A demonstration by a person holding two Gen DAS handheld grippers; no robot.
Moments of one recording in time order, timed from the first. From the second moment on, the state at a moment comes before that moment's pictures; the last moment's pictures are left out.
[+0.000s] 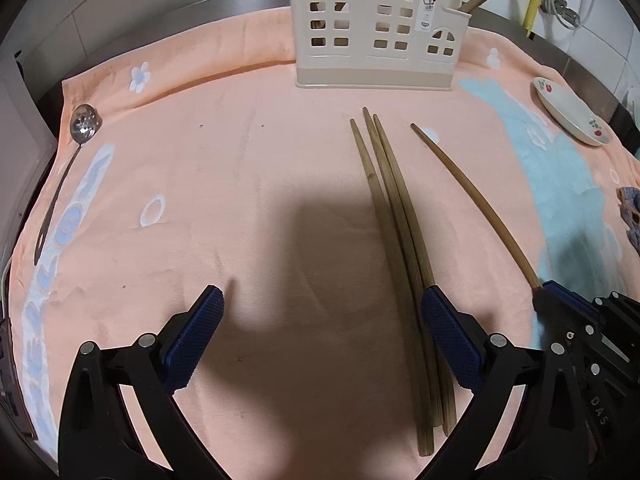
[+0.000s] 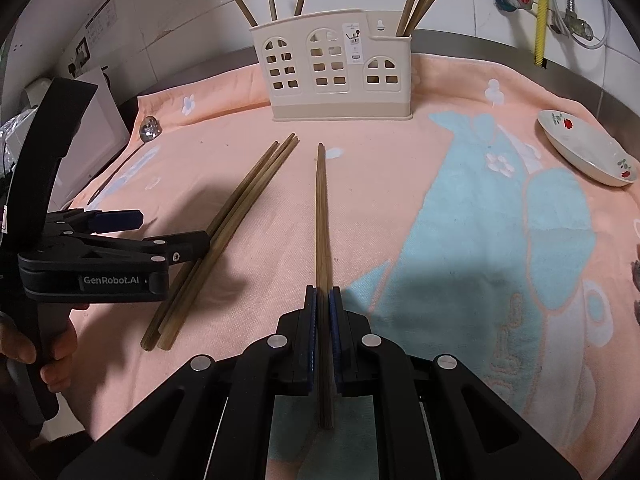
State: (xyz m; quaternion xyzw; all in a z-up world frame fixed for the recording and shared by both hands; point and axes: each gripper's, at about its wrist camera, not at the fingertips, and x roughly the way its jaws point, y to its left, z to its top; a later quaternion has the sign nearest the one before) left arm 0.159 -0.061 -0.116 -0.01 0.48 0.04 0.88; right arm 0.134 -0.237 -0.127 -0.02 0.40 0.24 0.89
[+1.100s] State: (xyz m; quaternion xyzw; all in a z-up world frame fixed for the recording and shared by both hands) left arm 0.158 -0.057 -0.119 -0.01 0.48 0.07 0.88; right arm 0.133 -0.238 -0.129 -0.02 0.40 0.24 0.89
